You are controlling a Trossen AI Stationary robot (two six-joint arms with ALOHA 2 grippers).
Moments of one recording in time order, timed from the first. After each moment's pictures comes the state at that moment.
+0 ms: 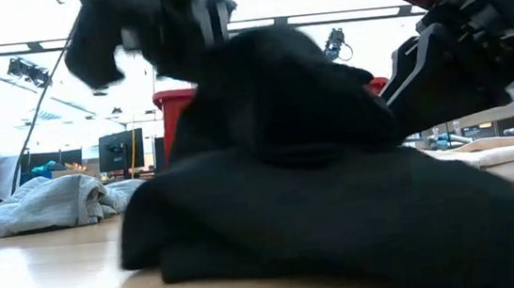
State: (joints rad) left arm -0.43 1.76 1.10 -0.12 -0.48 0.25; right arm 0.63 1.78 0.86 0.01 0.75 0.48
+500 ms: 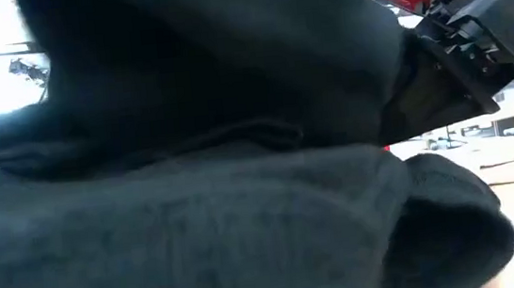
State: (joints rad) left arm -0.54 1.70 1.11 -0.07 -0.33 0.18; right arm 0.61 1.78 0.86 -0.01 0.75 0.47
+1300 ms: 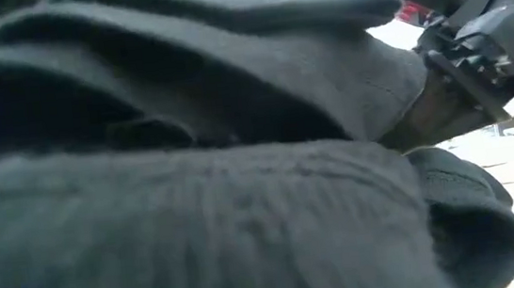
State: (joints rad) left arm -0.59 1.84 1.11 -0.12 -0.38 -0.01; right arm 0.59 1.78 0.86 -0.06 0.69 0.47
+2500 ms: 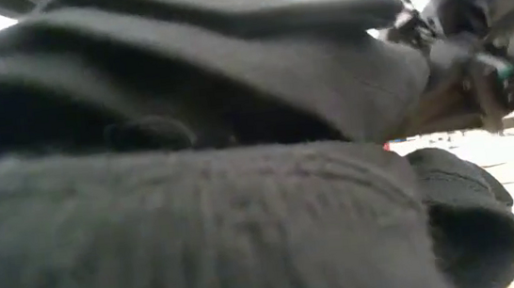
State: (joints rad) left arm -0.61 1.73 1.11 -0.19 -0.40 -0.17; right arm 0.66 1.84 0.86 0.17 0.85 -0.10
